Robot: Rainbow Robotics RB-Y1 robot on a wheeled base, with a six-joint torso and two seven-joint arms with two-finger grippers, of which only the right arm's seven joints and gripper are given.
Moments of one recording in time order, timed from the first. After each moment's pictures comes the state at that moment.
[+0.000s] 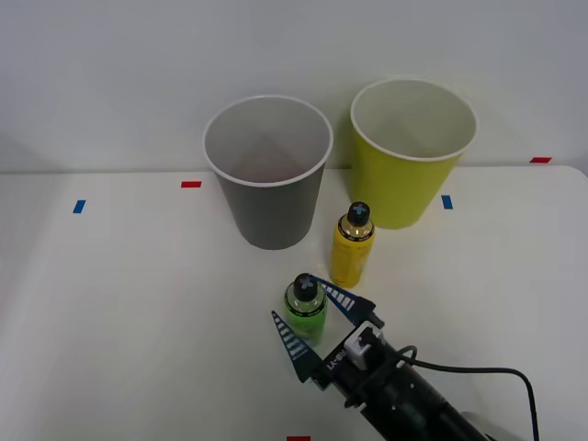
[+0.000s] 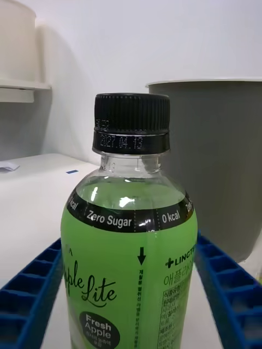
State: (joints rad) arm 0.01 -0.53 0.86 -1.63 -0.43 -0.54 1.80
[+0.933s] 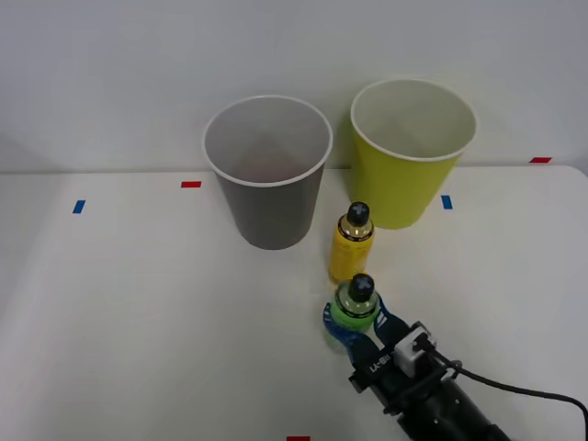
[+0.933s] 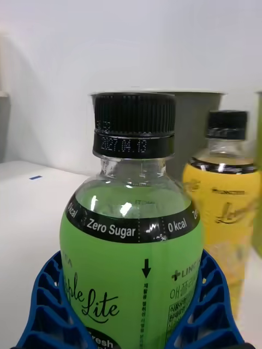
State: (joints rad) arm 0.18 -0.59 0.74 -1.74 -0.46 -0.59 1.80
